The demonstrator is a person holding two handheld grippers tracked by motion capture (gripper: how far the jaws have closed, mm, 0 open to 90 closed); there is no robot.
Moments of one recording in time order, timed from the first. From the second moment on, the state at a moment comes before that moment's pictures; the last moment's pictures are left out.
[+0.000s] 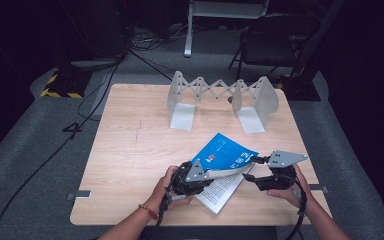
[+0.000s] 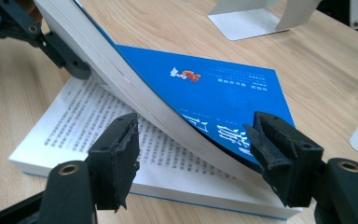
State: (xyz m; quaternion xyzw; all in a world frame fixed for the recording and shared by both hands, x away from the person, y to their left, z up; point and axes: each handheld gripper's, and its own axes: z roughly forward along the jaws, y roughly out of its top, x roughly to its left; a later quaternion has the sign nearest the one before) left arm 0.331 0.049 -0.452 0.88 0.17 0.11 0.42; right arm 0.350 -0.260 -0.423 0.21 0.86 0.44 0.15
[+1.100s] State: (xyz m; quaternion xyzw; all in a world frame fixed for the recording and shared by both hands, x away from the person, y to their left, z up) left arm 0.347 0.103 -0.452 0.88 0.21 0.12 0.40; right arm 0.378 -0.218 -0.453 0.11 0.90 0.37 0.20
